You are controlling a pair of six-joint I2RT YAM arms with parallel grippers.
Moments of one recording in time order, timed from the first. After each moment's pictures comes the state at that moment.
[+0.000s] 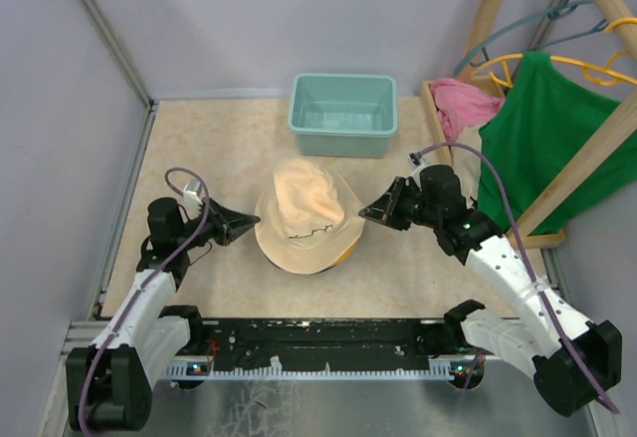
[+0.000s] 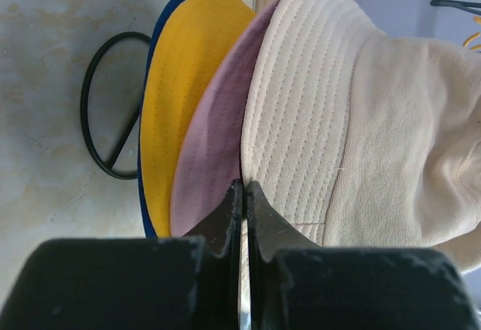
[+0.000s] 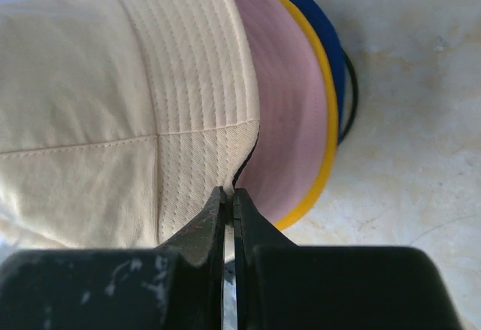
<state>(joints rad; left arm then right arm) -0.01 0.85 0.33 0.16 0.81 -1.14 0.47 0.94 0.79 -0.38 -0.34 0.88</state>
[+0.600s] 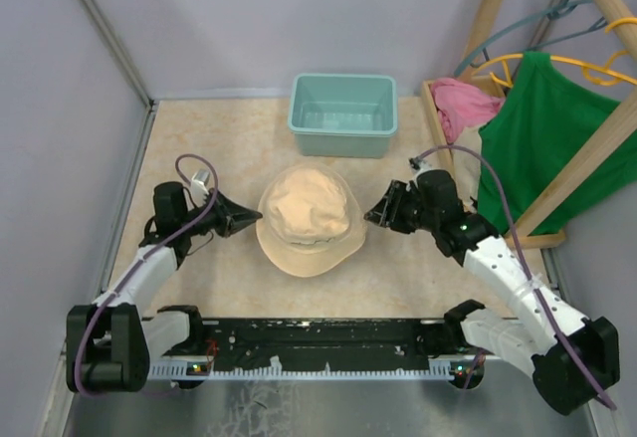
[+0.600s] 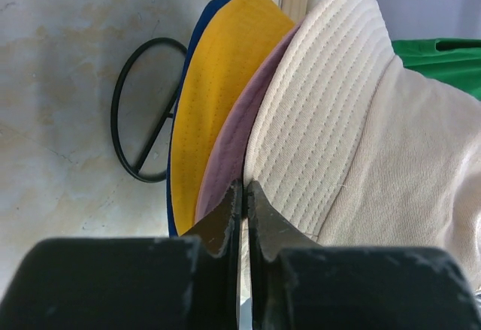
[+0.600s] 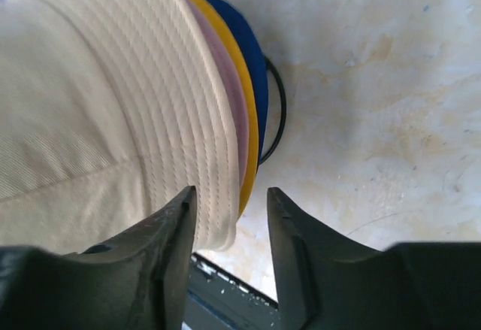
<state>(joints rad) -0.01 1.07 0.43 0.12 0.85 -0.99 0.47 0.95 0.69 -0.36 -0.25 0.74</state>
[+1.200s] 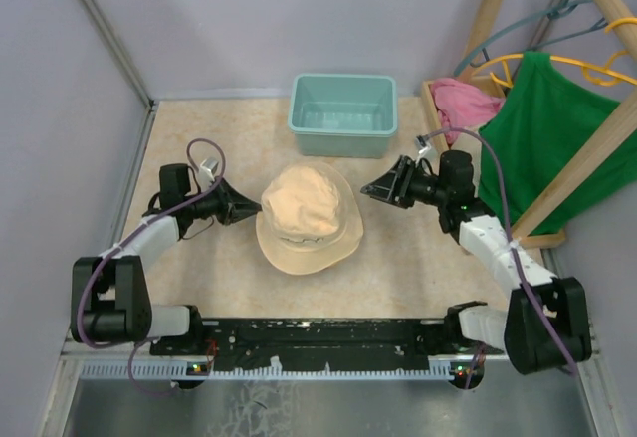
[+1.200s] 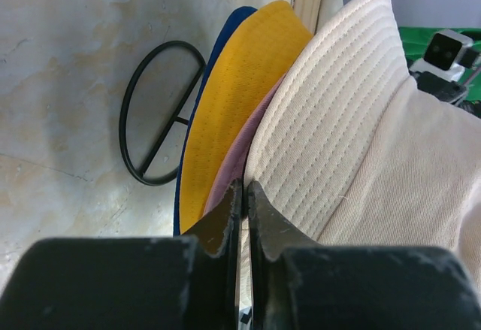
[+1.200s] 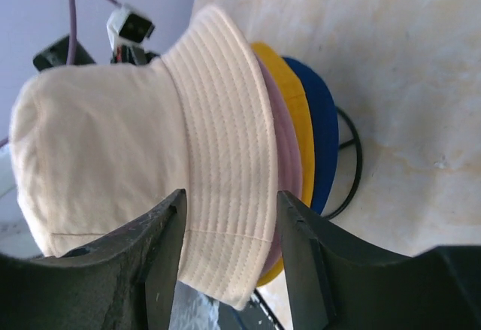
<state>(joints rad) 0.01 1.32 0.62 0.00 0.94 -0.84 0.19 1.13 0.70 0.05 -0.72 0.74</state>
